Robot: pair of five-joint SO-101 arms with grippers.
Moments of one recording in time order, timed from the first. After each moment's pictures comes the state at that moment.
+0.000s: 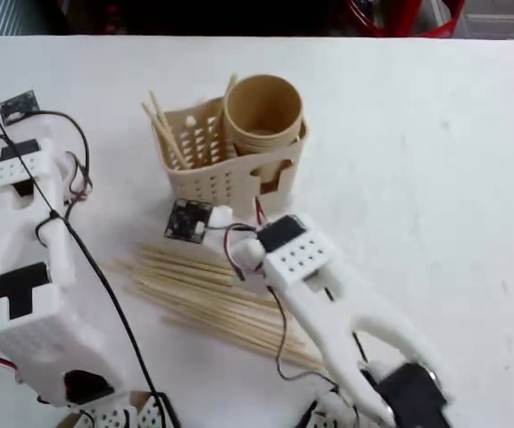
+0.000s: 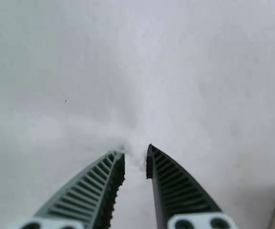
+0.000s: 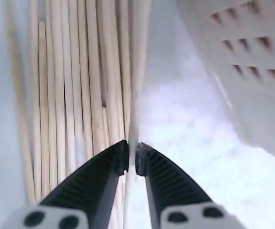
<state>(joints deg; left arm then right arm) -26.4 17.3 7.9 59.7 9.7 -37.0 -17.7 38.7 61.9 43.8</state>
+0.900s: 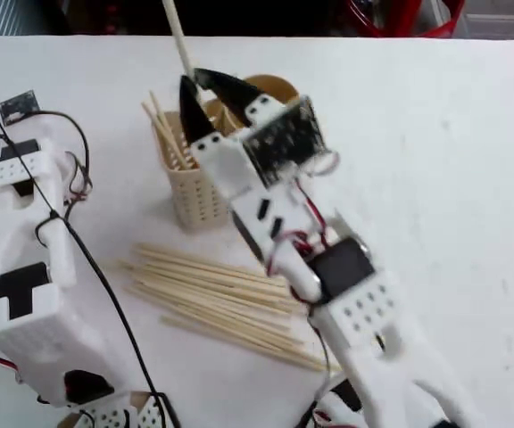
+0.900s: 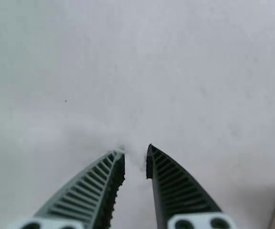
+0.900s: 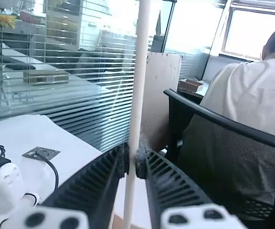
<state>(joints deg) -26.4 17.3 7.9 59.7 9.7 -37.1 -37.4 25.2 16.9 11.3</state>
